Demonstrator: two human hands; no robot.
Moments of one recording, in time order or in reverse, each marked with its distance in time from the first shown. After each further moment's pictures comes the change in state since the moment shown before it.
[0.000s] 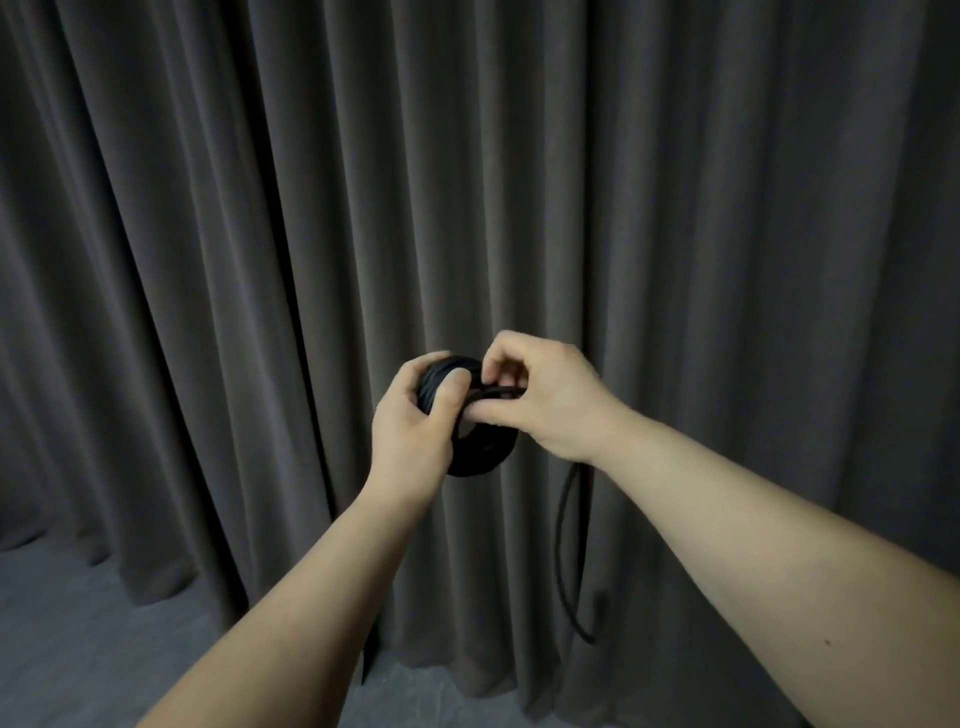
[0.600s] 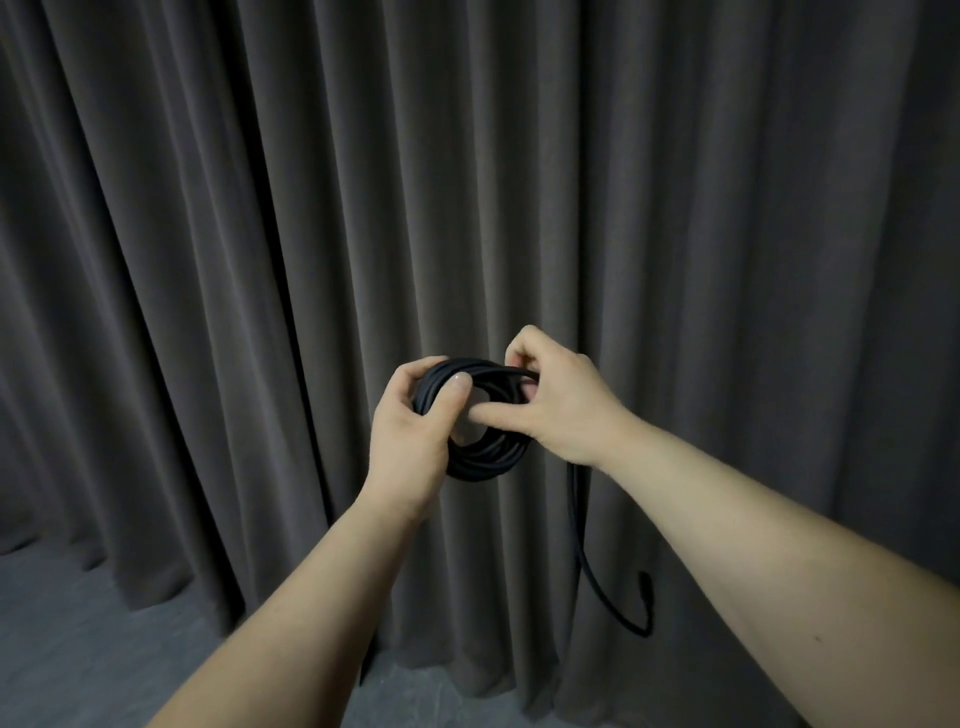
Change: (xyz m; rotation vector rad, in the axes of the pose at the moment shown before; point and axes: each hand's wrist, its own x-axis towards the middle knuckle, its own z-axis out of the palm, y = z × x) left_hand 0.001 -0.007 0.005 -0.260 -0.036 -0.091; right_hand -0.005 0.014 -0.005 -0.057 0.050 0.166
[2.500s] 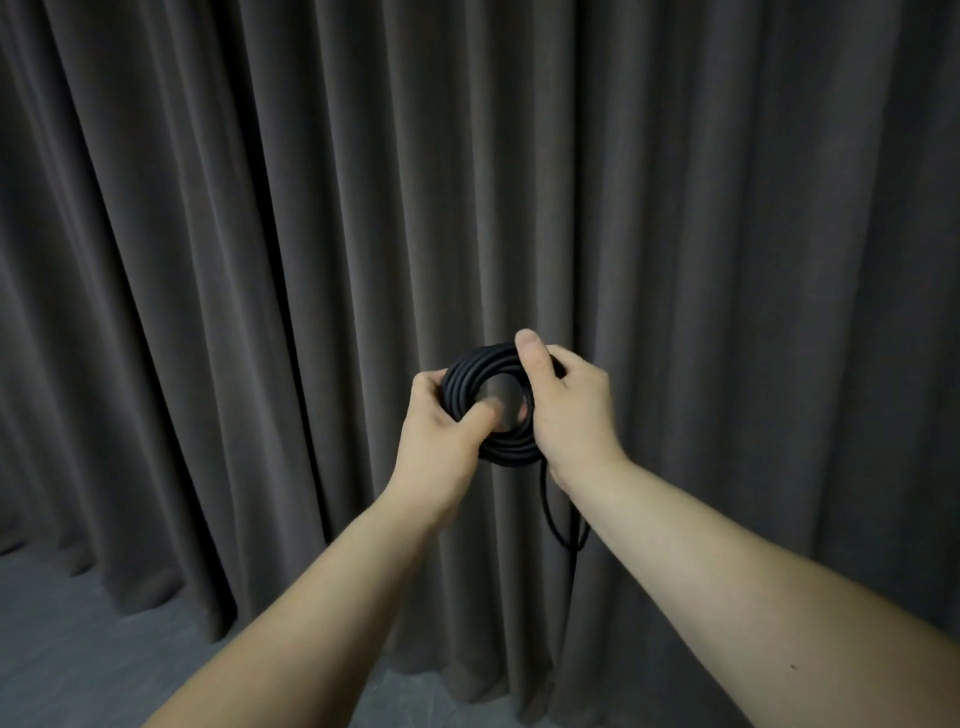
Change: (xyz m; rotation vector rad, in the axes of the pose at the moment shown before) left_hand -0.016 0.010 0.018 0.012 -0.082 -0.103; right_hand -0.013 -0.012 0.021 0.561 0.451 0.144
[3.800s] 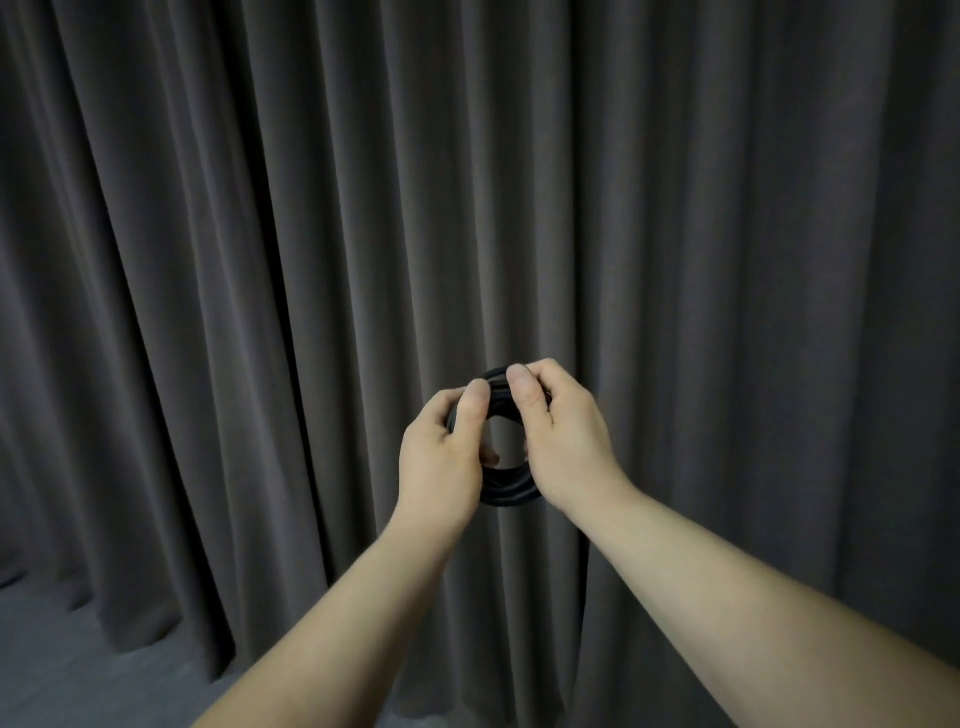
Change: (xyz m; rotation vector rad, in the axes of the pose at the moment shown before) left_hand 0.007 0.020 0.012 0.166 0.079 0.116; right_hand 0.014 0.003 -0.006 -0.338 -0.142 -0.181
